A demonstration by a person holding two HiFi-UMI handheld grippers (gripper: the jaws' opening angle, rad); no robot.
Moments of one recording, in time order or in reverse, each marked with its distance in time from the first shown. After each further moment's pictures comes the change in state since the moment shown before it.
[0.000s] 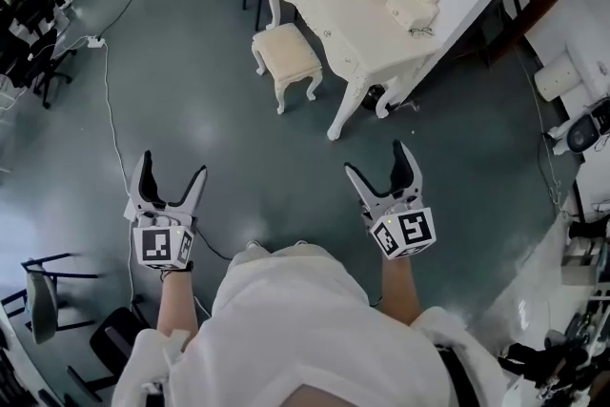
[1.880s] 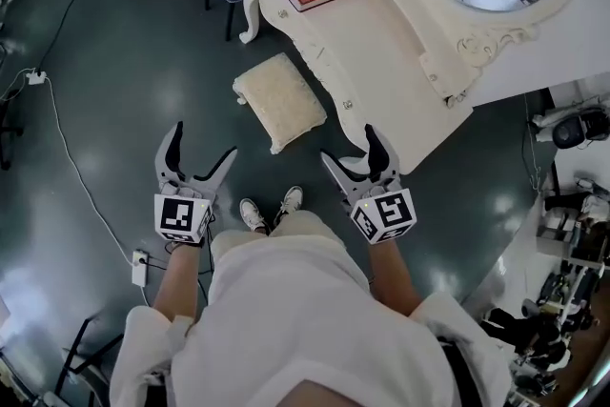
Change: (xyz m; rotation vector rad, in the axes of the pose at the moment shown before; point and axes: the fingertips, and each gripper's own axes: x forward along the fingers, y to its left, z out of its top) left arm 0.557 0.171 -0.138 -0.120 0.131 -0.361; right arm 0.533 -0.144 -0.065 0.037 0.255 -0.083
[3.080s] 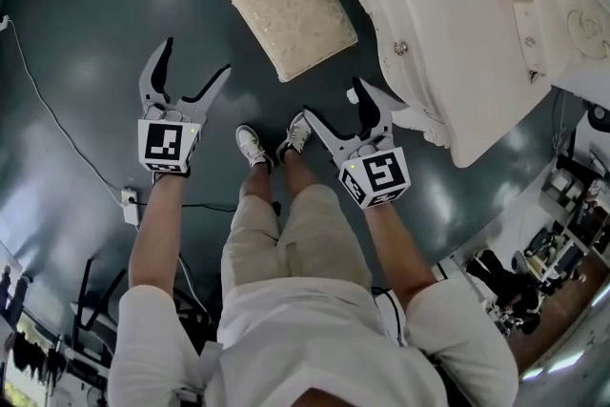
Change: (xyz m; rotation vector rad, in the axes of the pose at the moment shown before) left arm 0.153 0.041 -0.253 0.023 0.221 -0.063; right arm 0.135 -0.027 -0.256 0.147 0.270 0.087
